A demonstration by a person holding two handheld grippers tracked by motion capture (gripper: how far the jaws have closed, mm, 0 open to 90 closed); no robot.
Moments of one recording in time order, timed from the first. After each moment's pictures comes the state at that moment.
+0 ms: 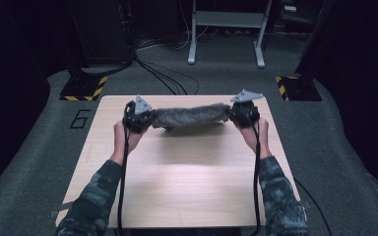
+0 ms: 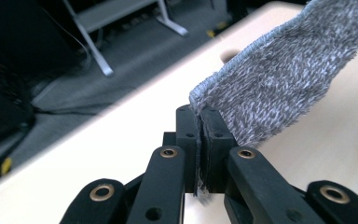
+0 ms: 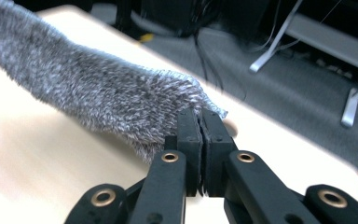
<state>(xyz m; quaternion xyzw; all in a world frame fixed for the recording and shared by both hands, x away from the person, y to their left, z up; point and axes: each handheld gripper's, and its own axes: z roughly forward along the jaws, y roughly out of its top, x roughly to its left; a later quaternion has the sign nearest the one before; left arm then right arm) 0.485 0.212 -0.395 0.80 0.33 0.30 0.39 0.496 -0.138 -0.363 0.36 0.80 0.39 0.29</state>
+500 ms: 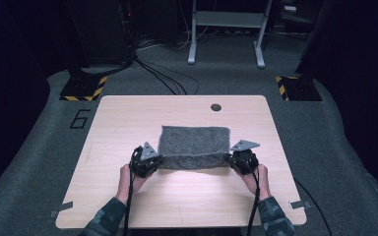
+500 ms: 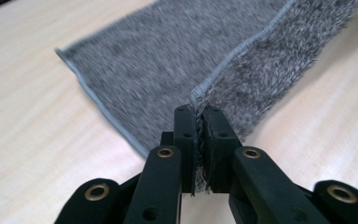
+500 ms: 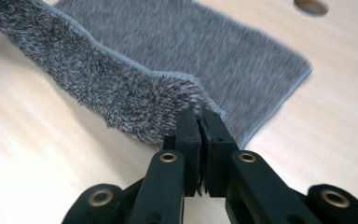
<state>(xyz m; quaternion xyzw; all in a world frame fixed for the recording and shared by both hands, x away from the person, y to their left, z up) 0.411 0.207 -0.491 0.84 0.33 0.19 0.39 0.422 -0.150 -0.471 0.39 0.83 0.36 0.20</state>
